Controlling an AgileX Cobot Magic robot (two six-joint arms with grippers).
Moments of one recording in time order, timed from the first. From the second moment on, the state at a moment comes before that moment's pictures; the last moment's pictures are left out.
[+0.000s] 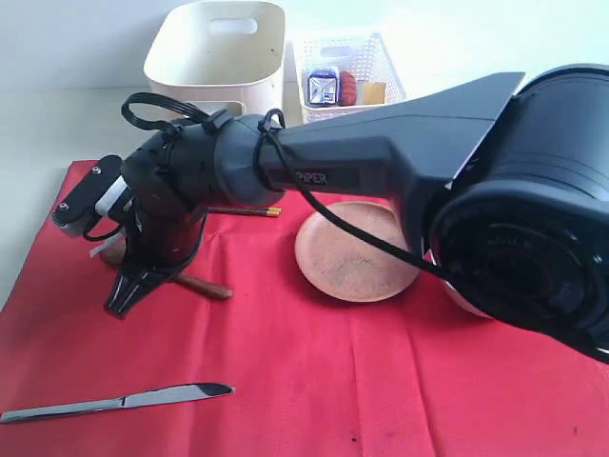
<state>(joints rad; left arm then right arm) 0.03 0.01 0.00 0.02 0.21 -0.01 1.10 2.39 -1.79 -0.08 0.64 -0.11</state>
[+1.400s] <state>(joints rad) 0.03 0.01 0.00 0.02 0.21 -0.01 0.80 2.19 -1.84 -0.01 0.02 -0.02</state>
